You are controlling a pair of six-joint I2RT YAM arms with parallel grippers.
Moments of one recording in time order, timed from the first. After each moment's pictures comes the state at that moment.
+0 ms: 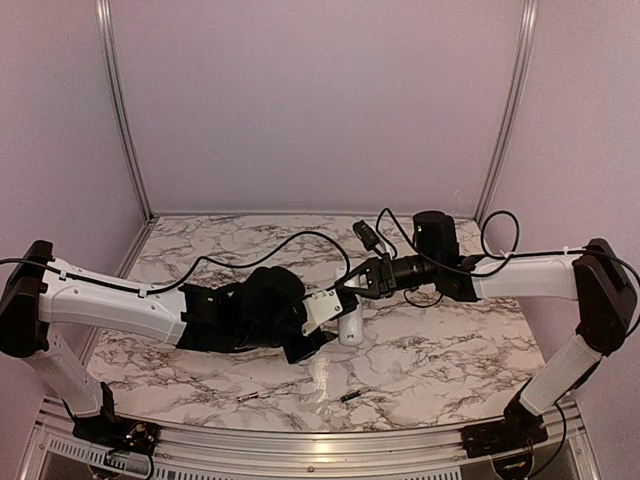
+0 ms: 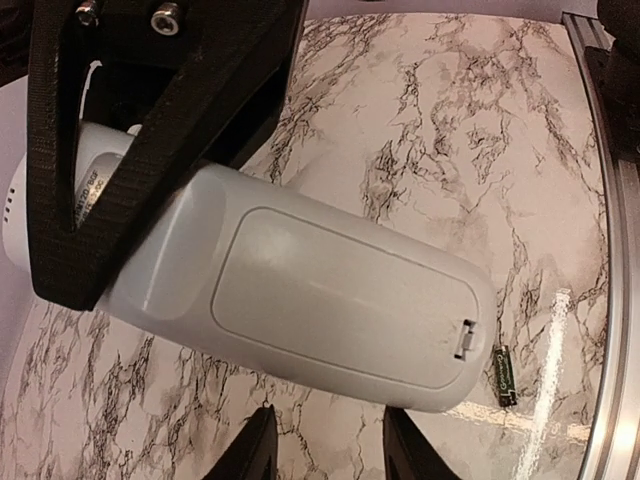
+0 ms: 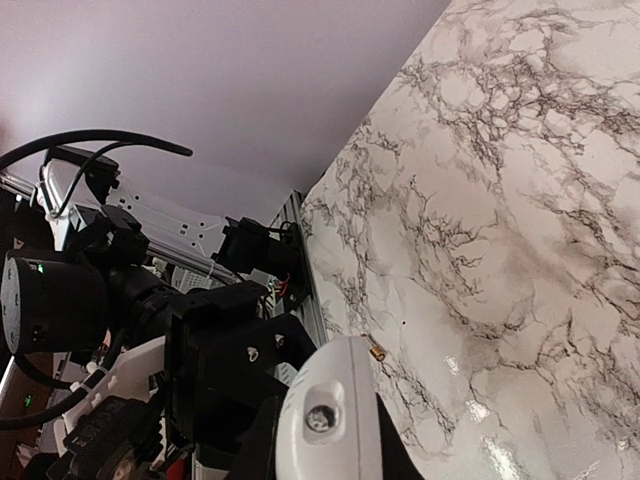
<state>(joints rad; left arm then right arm) -1.21 1.62 1.05 -0.03 -0.17 0.22 0.62 1.57 0.89 0.31 -1.01 0.69</state>
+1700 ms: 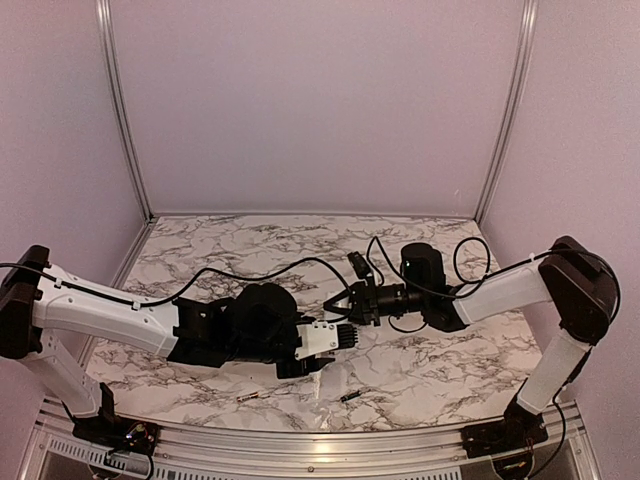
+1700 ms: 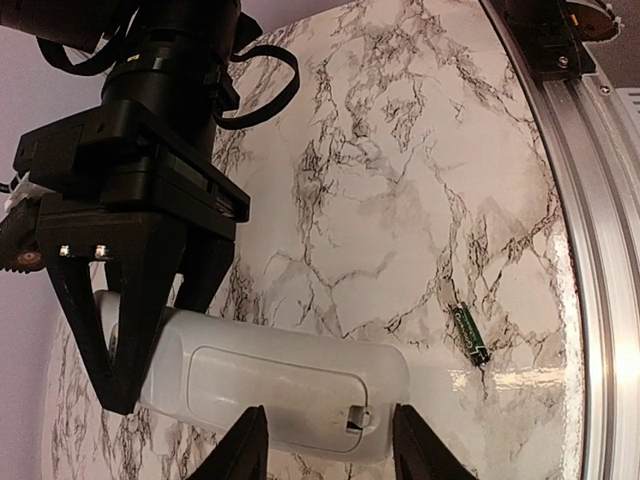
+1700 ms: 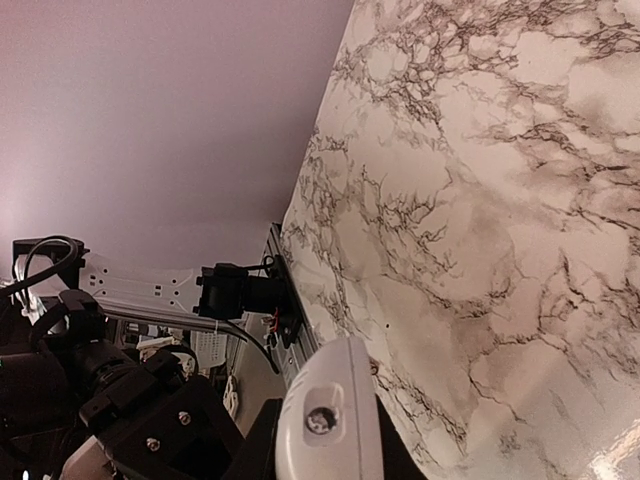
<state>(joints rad) -1.26 1.58 0.95 0.03 -0.09 0.46 0.70 1.68 0.73 0.64 -0.81 1.02</state>
